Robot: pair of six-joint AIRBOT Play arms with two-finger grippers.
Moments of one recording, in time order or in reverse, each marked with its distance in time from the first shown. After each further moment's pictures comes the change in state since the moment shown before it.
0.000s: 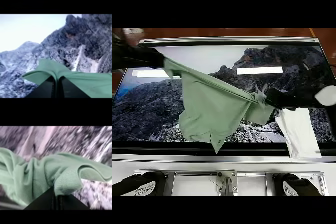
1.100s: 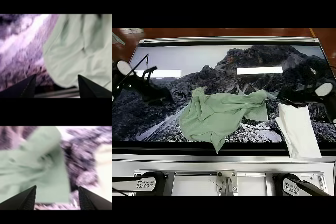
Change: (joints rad) left arm 0.274 -0.220 -0.213 -0.198 -0.444 -0.055; right arm -0.270 -0.233 0.004 -0.031 -0.098 -0.226
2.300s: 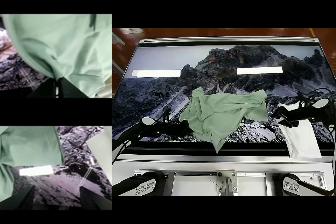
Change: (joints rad) left arm -0.106 0.246 -0.896 -0.611 0.666 0.125; right arm -0.105 -0.089 -0.201 0.189 0.143 -0.121
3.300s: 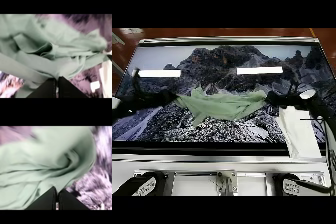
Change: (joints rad) left arm 0.124 0.236 0.406 -0.006 -0.064 0.150; right arm 0.181 -0.016 0.148 0.200 -0.277 -0.144
